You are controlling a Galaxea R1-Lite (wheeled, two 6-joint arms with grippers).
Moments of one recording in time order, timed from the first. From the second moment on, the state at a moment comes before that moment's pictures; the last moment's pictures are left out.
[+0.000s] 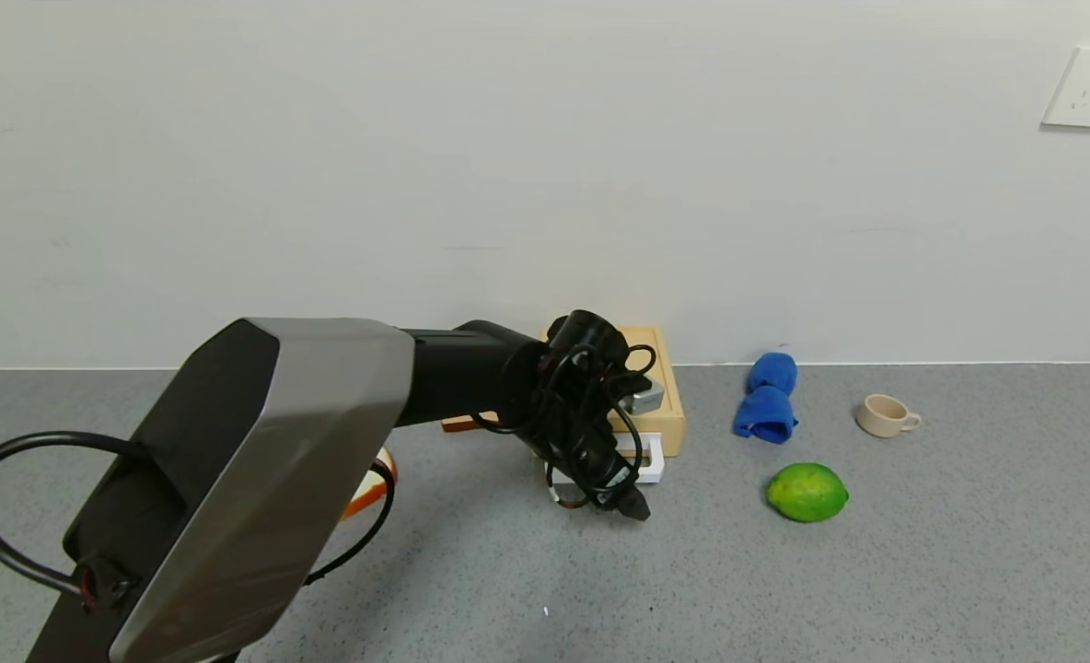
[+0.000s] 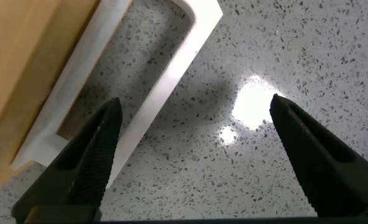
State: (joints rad) left arm -0.63 2.41 -1.97 0.57 -0.15 0.29; right arm 0.00 0.00 -0.04 0.10 0.01 0.01
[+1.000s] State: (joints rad) left arm -0.63 2.42 -1.97 0.63 -0.13 0.28; right arm 0.00 0.00 -0.04 0.10 0.01 0.01
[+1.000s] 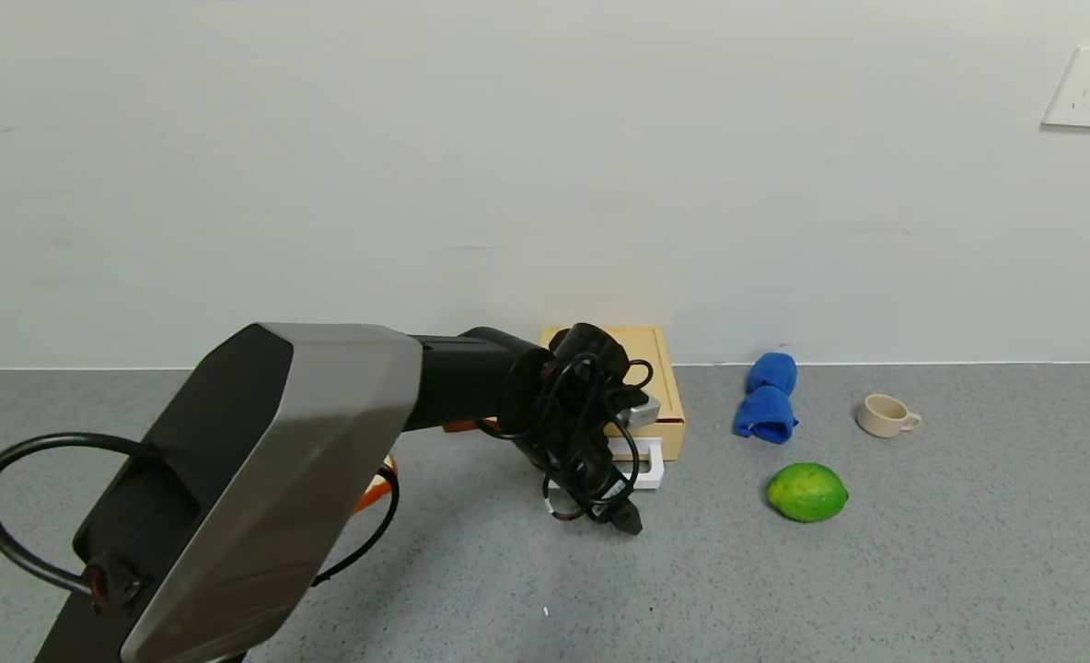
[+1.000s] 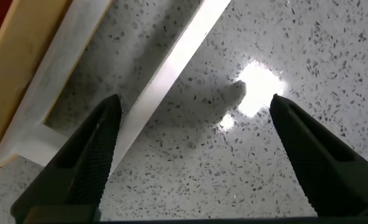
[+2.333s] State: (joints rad) left arm -0.70 2.36 -1.83 0.66 -0.13 0.21; right arm 0.00 0.00 -0.04 0.10 0.01 0.01
